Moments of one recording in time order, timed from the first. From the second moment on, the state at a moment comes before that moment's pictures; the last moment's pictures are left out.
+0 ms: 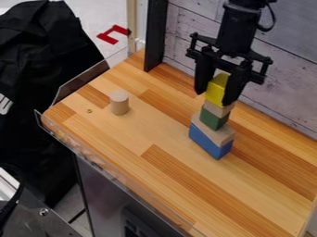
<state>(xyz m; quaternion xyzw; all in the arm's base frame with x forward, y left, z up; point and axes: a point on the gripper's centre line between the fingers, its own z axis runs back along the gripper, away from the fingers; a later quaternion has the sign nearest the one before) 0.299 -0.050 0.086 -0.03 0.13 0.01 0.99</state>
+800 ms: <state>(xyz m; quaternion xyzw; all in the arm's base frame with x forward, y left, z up) 0.307 0.006 0.119 -0.04 0.10 0.11 0.99</state>
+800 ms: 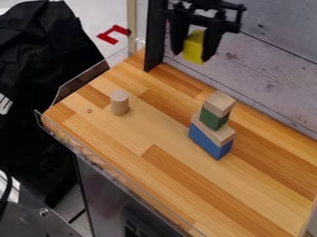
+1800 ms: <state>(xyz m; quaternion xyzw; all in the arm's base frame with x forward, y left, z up) 0.255 0.131 0.084 -0.05 0.13 0.09 0.99</state>
